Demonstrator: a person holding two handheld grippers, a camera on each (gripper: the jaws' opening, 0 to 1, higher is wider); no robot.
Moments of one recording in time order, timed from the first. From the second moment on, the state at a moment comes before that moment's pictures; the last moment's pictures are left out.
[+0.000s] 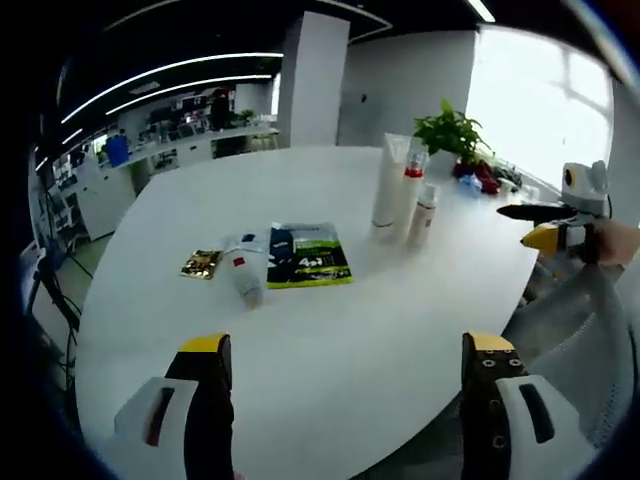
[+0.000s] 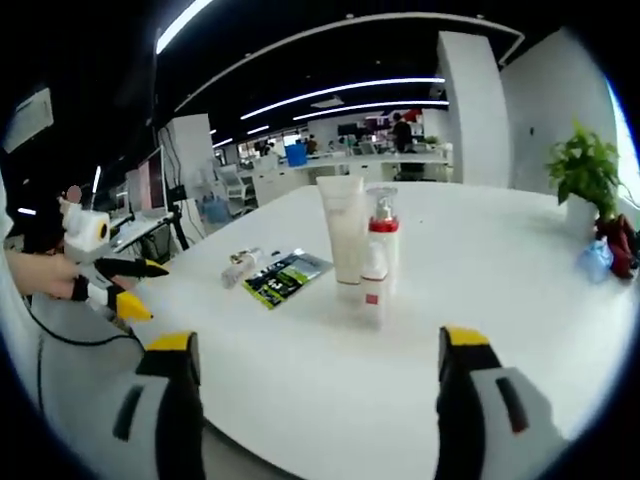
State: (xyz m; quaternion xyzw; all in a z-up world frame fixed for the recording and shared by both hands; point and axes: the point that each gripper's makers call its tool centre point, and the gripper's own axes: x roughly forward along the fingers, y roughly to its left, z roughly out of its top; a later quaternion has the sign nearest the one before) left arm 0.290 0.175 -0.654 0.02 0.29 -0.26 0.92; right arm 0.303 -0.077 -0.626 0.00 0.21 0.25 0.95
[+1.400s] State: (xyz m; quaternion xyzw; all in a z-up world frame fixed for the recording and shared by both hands) left arm 0.378 0.199 -0.697 0.03 0.38 -0.20 0.90; right arm 0.304 -0.077 -0.642 -0.02 0.24 0.24 0.94
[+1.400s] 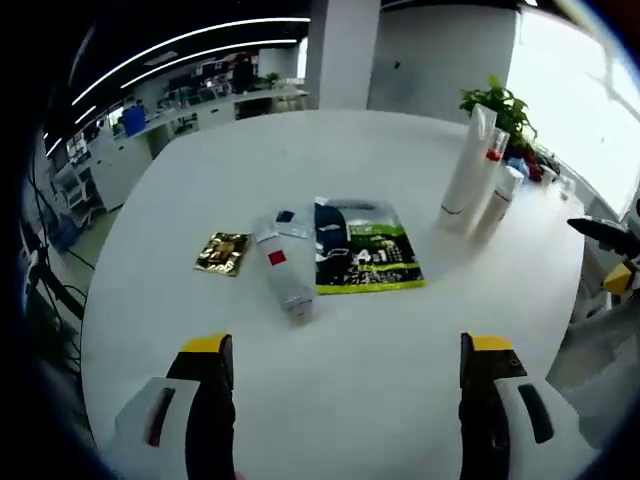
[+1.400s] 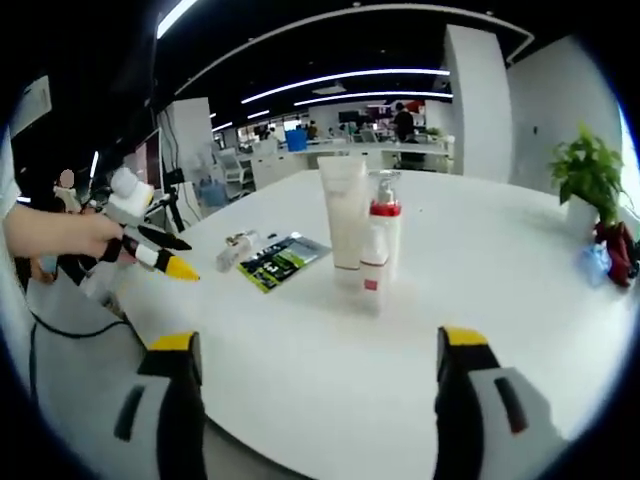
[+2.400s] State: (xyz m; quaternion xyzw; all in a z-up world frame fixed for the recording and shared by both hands) left arm 0.476 0.211 -0.730 0.07 0.48 -0.17 0.86; right arm 0.304 -0.081 -0.646 -0.01 0.25 0.23 0.94
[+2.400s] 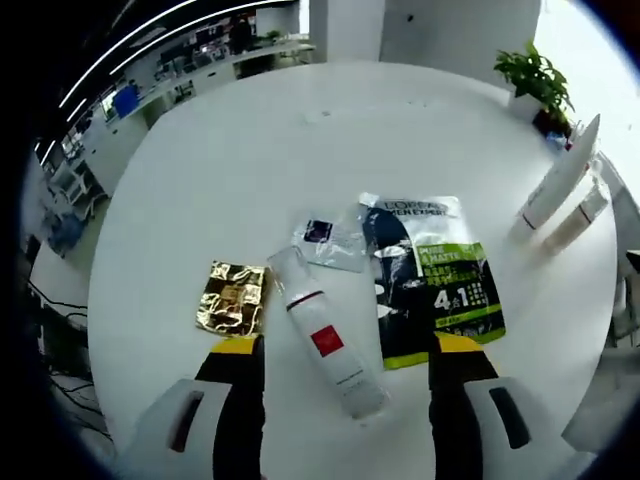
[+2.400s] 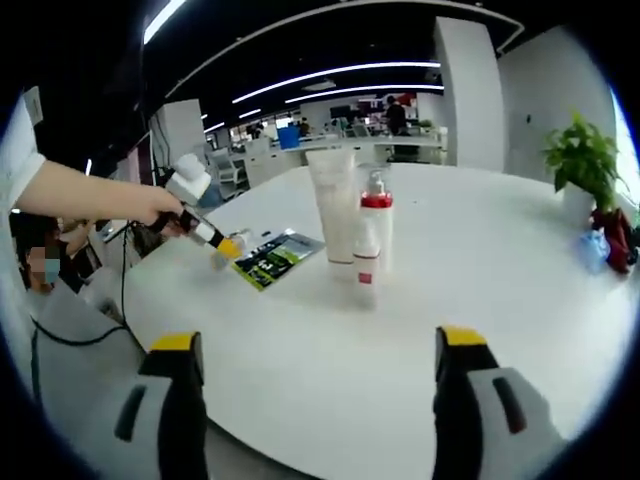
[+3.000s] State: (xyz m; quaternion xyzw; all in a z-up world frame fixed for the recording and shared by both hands) left arm 0.501 0.225 -0.749 0.07 0.52 -0.14 0.84; right arm 0.305 -0.083 -0.649 -0.01 0.26 0.22 0.94
